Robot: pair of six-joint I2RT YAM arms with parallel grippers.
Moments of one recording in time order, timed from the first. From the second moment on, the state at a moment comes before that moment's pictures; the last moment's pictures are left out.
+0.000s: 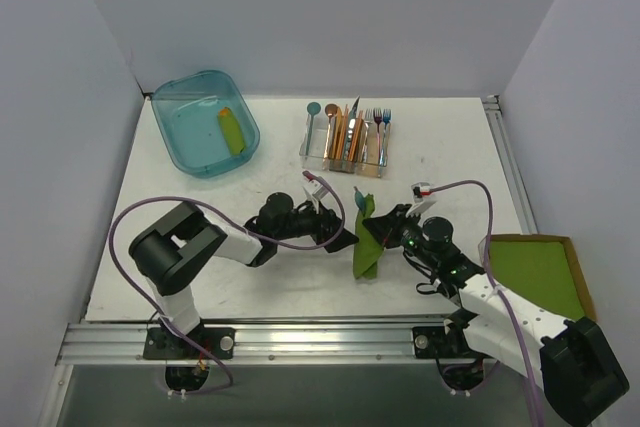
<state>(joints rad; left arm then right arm) -0.77 1.74 0.61 0.94 0.49 -0.51 0.53 0.89 0.19 0.47 -0.14 0.65</state>
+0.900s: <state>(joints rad) -0.74 1.88 0.66 1.28 0.72 -0.66 0.53 0.87 0.19 0.52 -0.24 0.72</state>
